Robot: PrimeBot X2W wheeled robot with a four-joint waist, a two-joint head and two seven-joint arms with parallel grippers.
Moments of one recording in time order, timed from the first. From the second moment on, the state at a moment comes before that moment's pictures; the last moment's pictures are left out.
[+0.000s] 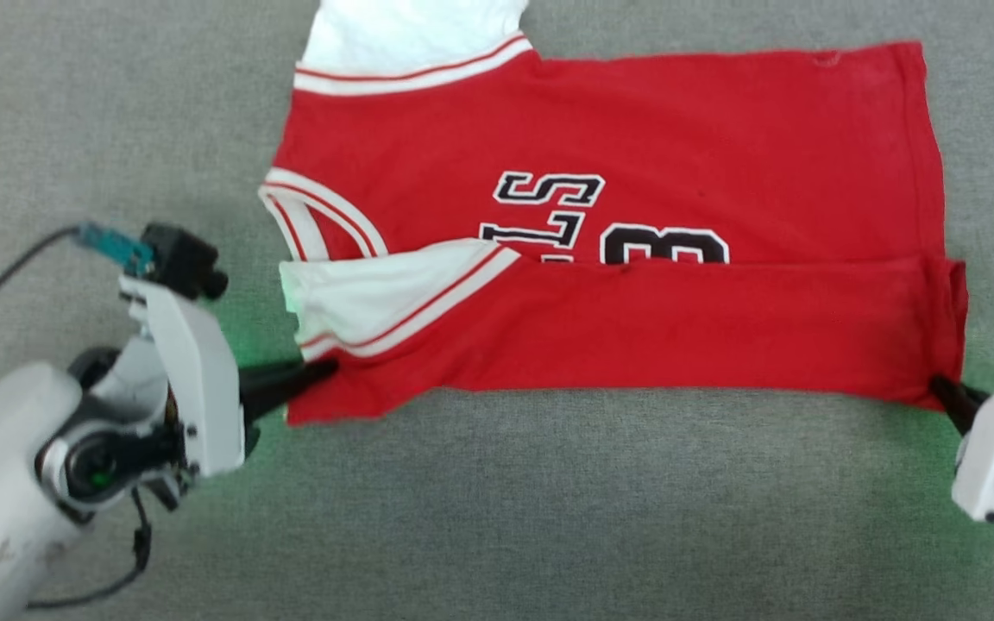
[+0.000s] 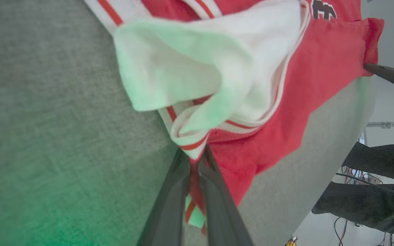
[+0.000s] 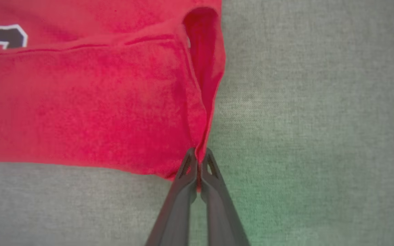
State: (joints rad) left arm -0.82 0.84 -0.94 0.21 -1.45 -0.13 0.49; right arm -0.25 -0.15 -0.22 -0.15 0.31 0.13 0.93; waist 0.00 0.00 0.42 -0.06
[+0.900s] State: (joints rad) left arm -0.55 1.01 -0.91 -0.07 -1.49 -0.09 0.23; right arm -0.03 -0.20 -0.28 -0.34 0.41 0.13 0.93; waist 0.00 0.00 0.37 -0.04
